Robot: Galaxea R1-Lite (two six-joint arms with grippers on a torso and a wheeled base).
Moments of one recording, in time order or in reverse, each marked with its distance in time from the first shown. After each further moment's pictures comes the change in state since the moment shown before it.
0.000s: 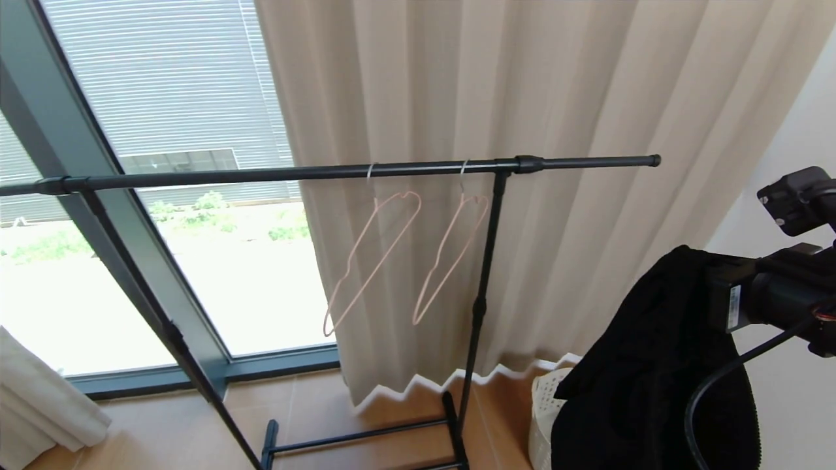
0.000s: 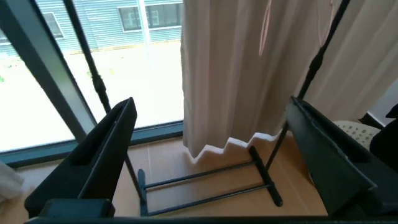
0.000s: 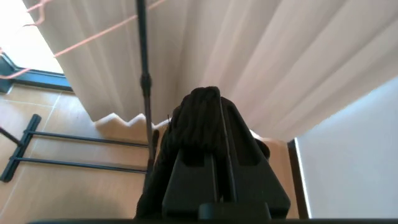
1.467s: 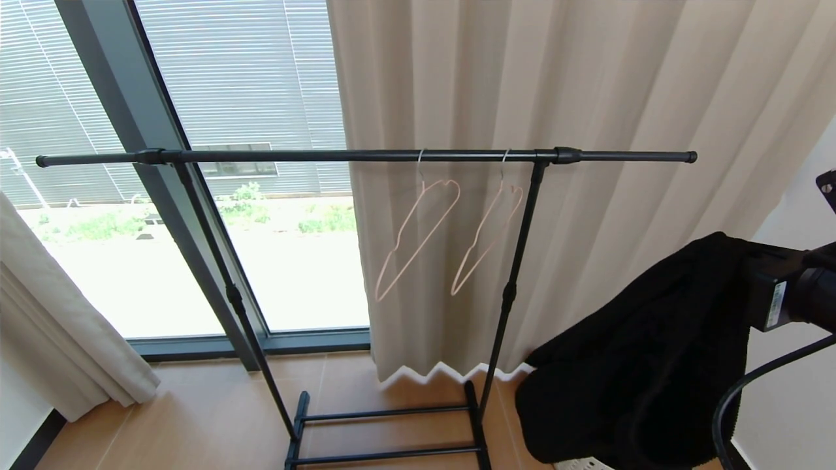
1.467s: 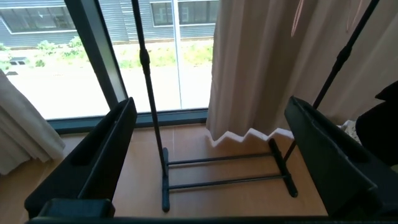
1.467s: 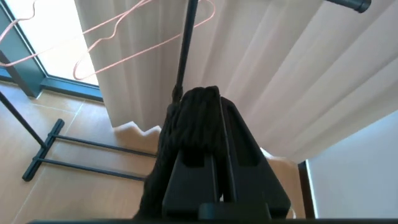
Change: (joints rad) left arm 0.006 0.011 -0.005 0.013 0.015 0.004; right arm 0.001 -0.103 0.016 0.007 -0.032 -0.029
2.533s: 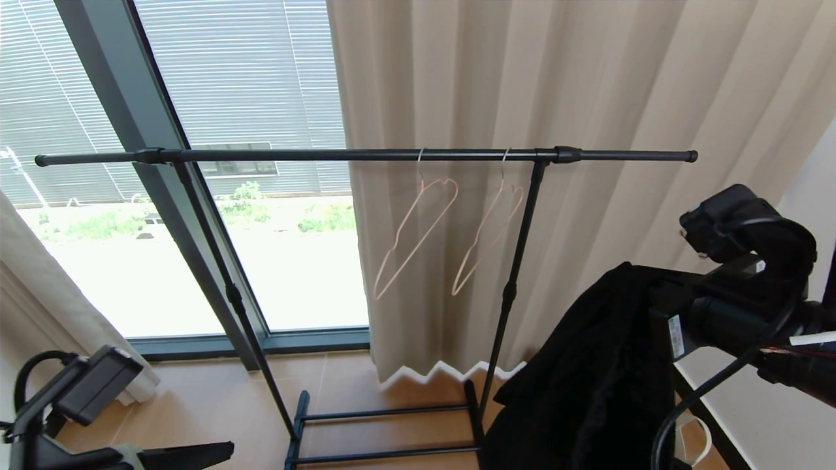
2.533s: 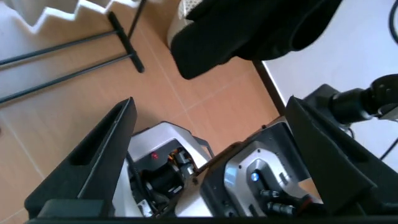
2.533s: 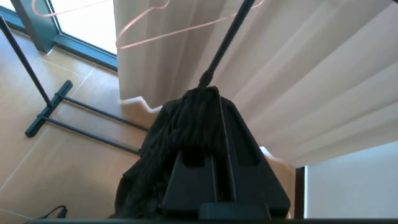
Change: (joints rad) left arm -0.541 1.030 -0.360 -0.143 -0.254 -0.391; right arm 0.295 0.160 -0.037 -0.001 -0.195 -0.029
